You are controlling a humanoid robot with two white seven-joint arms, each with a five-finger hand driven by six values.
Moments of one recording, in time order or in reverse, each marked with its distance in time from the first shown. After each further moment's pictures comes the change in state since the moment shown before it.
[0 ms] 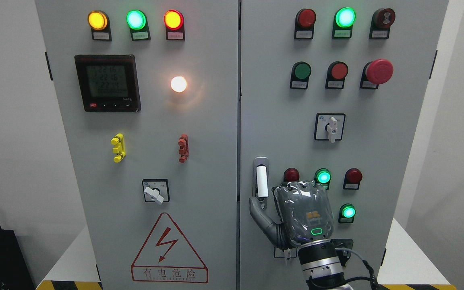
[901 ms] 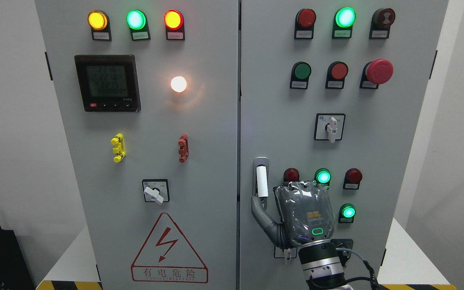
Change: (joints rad) left arm 0.000 0.000 0.000 0.000 -0.001 0.000 0.000; right arm 0.001 0.000 0.001 -0.002 0.000 0.014 0.000
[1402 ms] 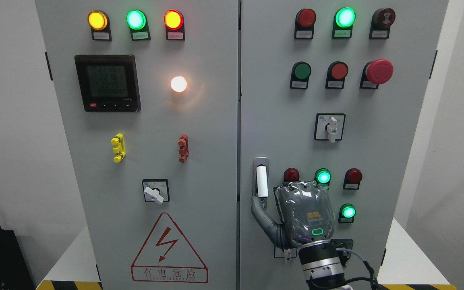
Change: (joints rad) left arm 0.000 0.000 0.000 0.000 0.000 0.000 0.000; right arm 0.001 0.000 0.000 -0.001 0.000 0.001 0.000
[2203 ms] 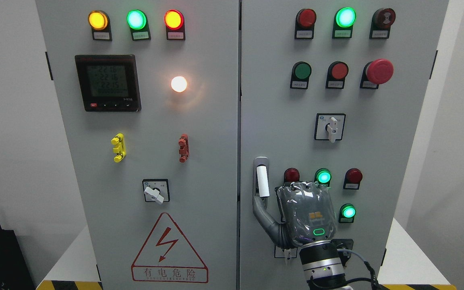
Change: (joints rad) left arm 0.000 0.000 0.000 0.000 0.000 0.000 0.000; right arm 0.002 0.000 0.000 -0.002 -0.001 0.018 0.000
